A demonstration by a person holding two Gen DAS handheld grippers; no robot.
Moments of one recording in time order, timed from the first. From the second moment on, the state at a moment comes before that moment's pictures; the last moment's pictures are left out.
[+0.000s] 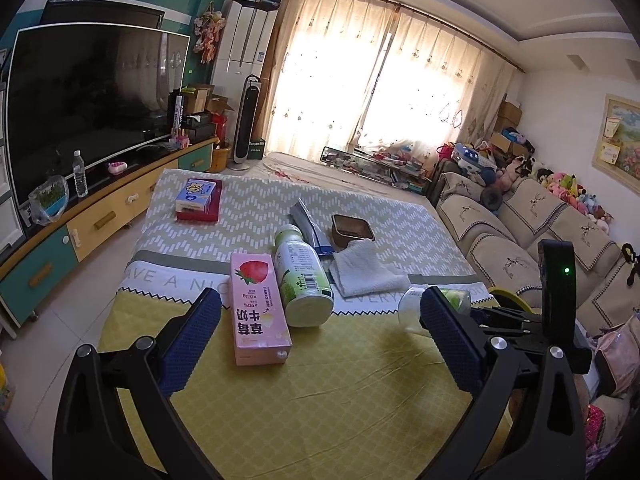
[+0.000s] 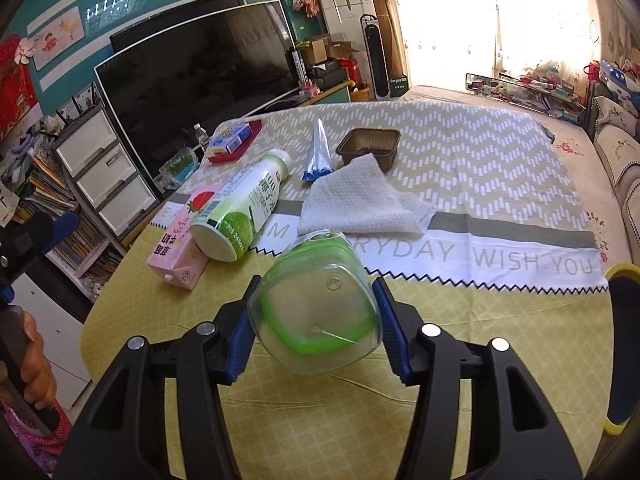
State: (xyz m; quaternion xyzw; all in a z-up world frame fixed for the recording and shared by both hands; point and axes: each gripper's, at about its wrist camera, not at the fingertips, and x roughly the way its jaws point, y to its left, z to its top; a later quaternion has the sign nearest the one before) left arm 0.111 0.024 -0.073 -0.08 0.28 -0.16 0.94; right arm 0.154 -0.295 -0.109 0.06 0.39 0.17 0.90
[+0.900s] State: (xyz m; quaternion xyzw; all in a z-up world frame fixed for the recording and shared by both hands) left arm 0.138 -0.037 -0.082 -0.04 0.30 -0.18 0.93; right arm 0.110 -0.596 -0.154 0.20 0.38 -0.19 0.89
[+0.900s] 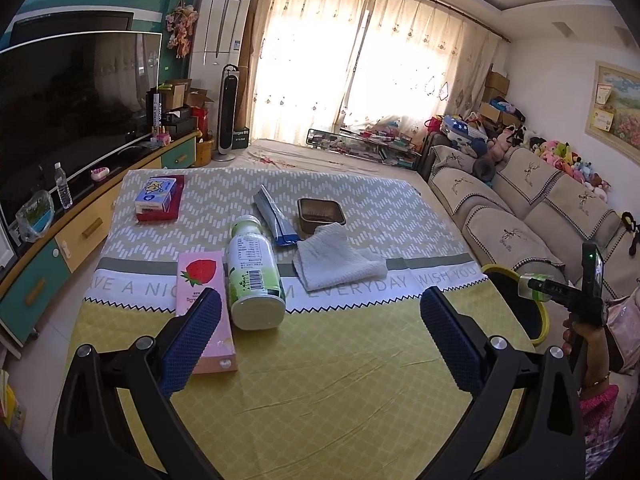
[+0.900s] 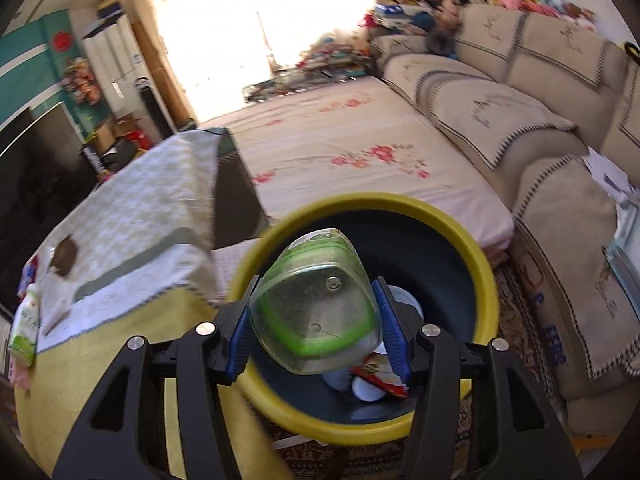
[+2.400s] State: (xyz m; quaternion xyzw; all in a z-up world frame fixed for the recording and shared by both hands) left arm 0.228 0.022 -0.182 0.04 0.44 -0.02 0.90; right arm 0.110 -0.591 -0.157 0.21 0.36 -0.17 0.89
